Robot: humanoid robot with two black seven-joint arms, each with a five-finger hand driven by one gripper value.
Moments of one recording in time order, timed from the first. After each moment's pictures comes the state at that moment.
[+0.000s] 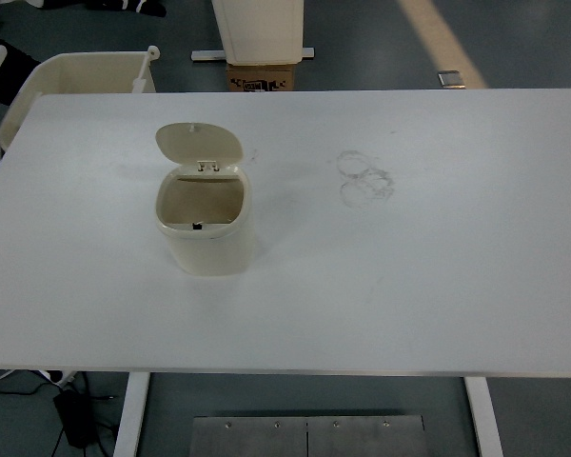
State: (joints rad) left arm -1.66 0.68 0.12 -0.87 0.02 -0.40 0.07; right arm -0.06 0.00 0.31 0.19 -0.22 0.03 0.51
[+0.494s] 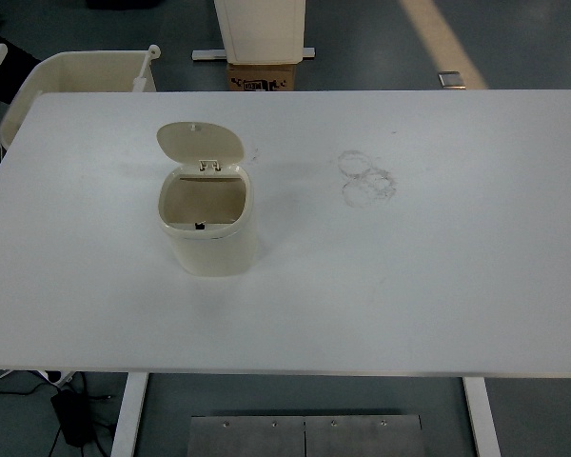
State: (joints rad) left arm -1.38 0.61 -0.33 -0.60 -0.05 -0.39 -0.10; right arm -0.06 0.00 0.32 0.19 -0.22 0.03 0.51
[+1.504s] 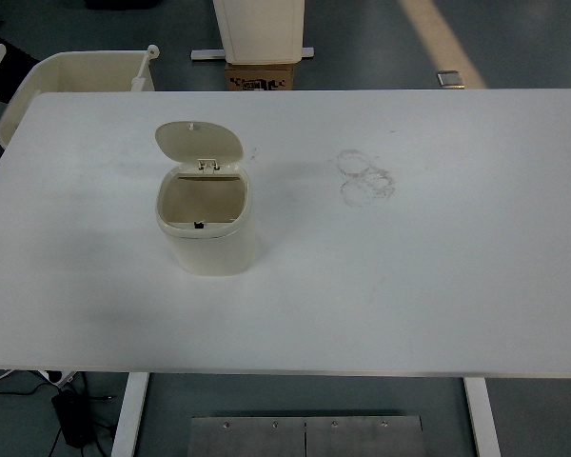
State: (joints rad) left arm -0.77 0.59 -0.72 -0.53 -0.29 -0.45 -0.21; right arm -0.05 0.00 0.32 0.19 -0.22 0.03 0.51
